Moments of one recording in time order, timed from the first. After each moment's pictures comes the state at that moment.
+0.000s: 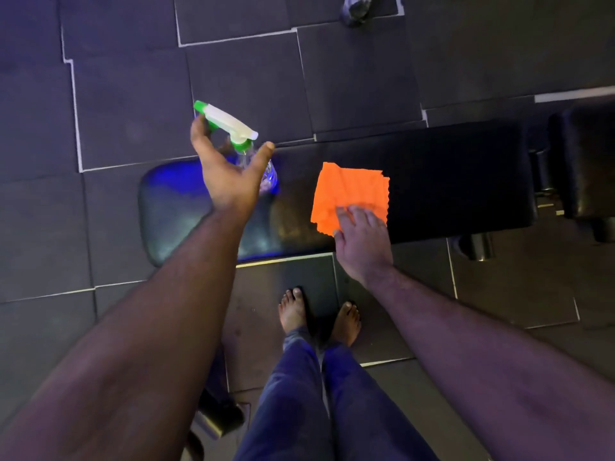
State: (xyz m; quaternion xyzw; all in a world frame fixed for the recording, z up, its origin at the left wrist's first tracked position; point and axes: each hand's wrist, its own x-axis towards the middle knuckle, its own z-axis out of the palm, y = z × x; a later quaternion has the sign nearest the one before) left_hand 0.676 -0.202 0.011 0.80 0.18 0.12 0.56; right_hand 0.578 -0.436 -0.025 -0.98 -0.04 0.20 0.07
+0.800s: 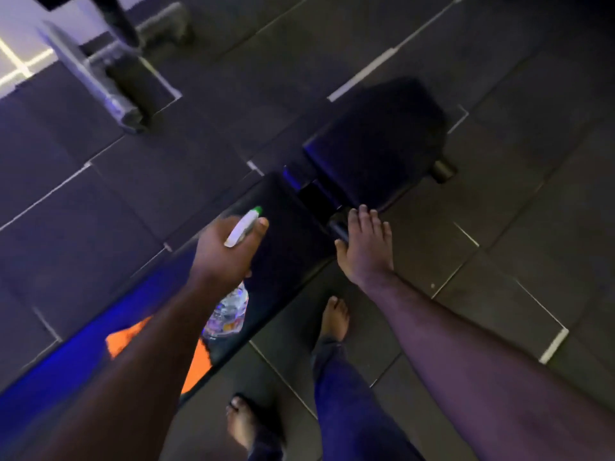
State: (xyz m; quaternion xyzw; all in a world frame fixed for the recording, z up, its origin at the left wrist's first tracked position) left_hand 0.739 -0.605 0.036 0.83 -0.08 -0.28 0.47; right_hand 0.589 -0.831 -0.022 -0.93 0.33 0.14 0.12
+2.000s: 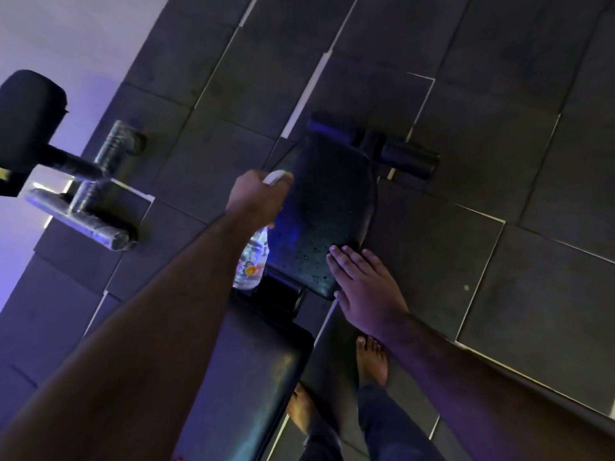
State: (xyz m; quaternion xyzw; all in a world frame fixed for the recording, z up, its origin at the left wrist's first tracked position) left_hand 0.853 -0.983 0.038 0.90 -0.23 -0.30 0.22; right_hand 0.568 -0.971 -0.056 -0.96 0.25 0.01 0.15
